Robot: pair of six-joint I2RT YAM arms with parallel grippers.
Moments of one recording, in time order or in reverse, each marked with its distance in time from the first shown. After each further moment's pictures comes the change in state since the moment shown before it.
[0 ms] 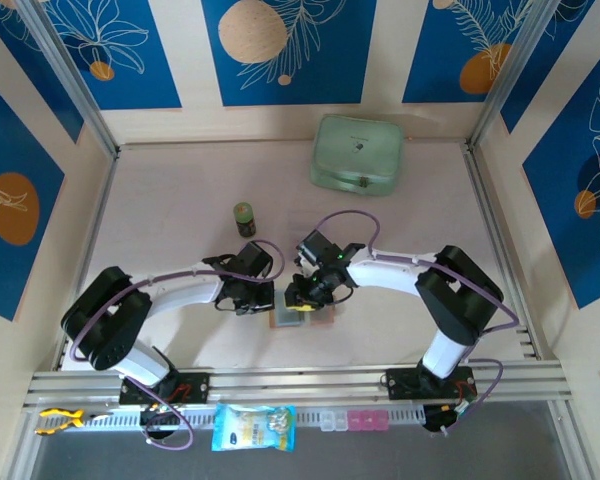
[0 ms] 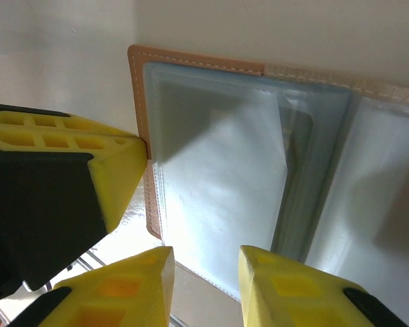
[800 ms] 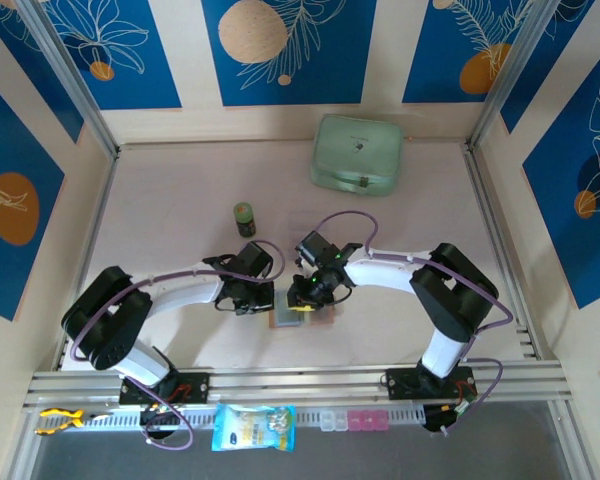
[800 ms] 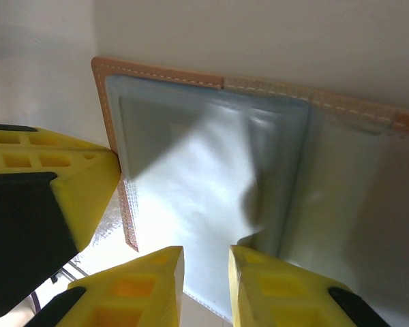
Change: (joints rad) left arm 0.000 0.003 0.000 -0.005 -0.003 0.007; right arm -0.007 0.024 0.005 -0.012 0.032 -0.001
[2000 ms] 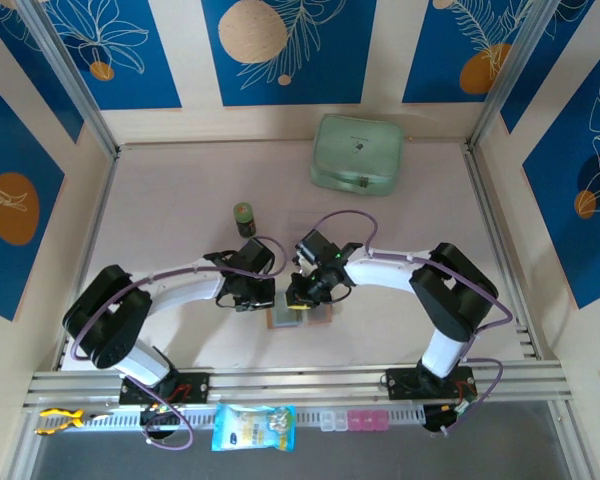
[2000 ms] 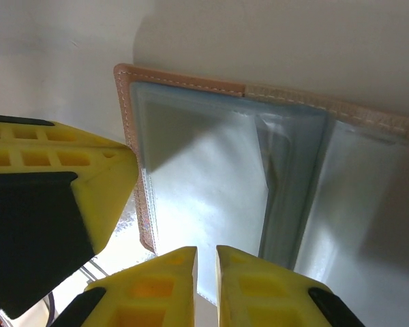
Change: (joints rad) left arm 0.006 0.009 0.045 -0.048 -0.016 0.028; right arm 0.000 0.007 0.002 0.038 -0.042 -0.007
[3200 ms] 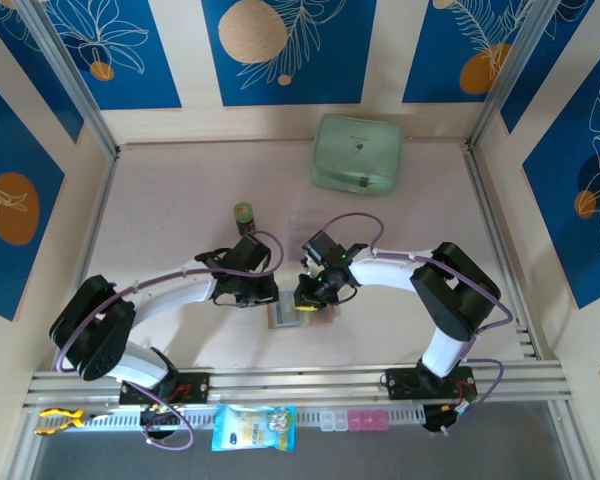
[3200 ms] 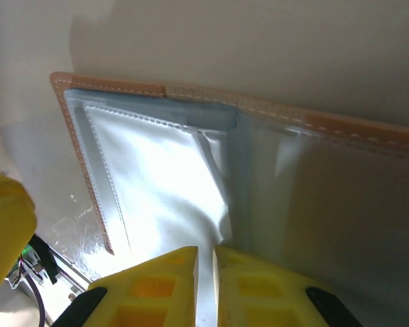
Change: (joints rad) left arm 0.008 -0.087 0.001 0.021 0.043 -0.021; right arm -0.046 -0.011 -0.052 -0.001 0.007 -0.006
